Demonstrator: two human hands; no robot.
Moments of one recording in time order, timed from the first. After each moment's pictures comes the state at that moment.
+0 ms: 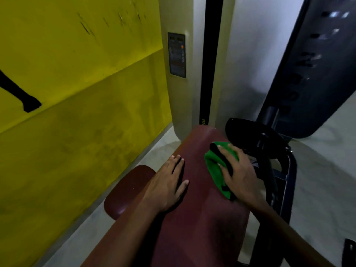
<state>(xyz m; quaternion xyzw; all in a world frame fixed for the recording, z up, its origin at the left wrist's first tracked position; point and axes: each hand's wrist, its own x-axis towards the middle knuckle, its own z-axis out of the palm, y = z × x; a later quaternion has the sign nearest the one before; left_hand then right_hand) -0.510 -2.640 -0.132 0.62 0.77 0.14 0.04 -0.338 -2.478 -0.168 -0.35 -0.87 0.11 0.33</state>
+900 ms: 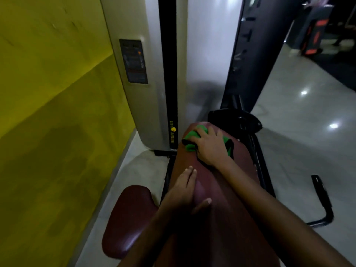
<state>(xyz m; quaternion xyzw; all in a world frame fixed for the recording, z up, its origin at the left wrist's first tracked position) -0.592 -2.662 -0.153 0.78 0.59 0.18 0.13 -0.484 -2.519 -0.113 -0.49 -0.86 -0.11 0.07</state>
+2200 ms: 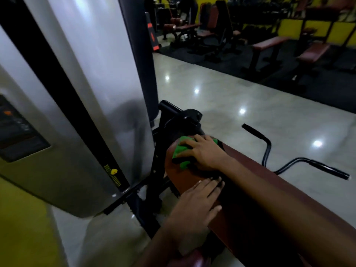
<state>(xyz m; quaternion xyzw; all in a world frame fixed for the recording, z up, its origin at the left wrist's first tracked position) -0.701 -2.512 -0.166 0.99 0.05 0.11 0.07 -0.546 -2.498 -0.093 -0.67 -0.74 -0.07 -0.03</state>
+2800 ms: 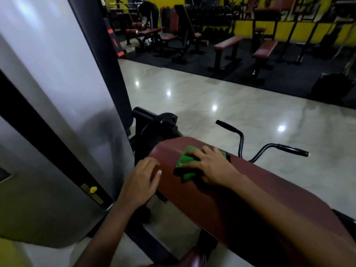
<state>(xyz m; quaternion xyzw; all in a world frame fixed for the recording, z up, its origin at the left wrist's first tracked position) -0.724 -2.408 -0.133 0.95 0.15 0.24 0.16 -0.546 -2.575 -0.090 -0.78 -0.63 -0.01 -0.03</state>
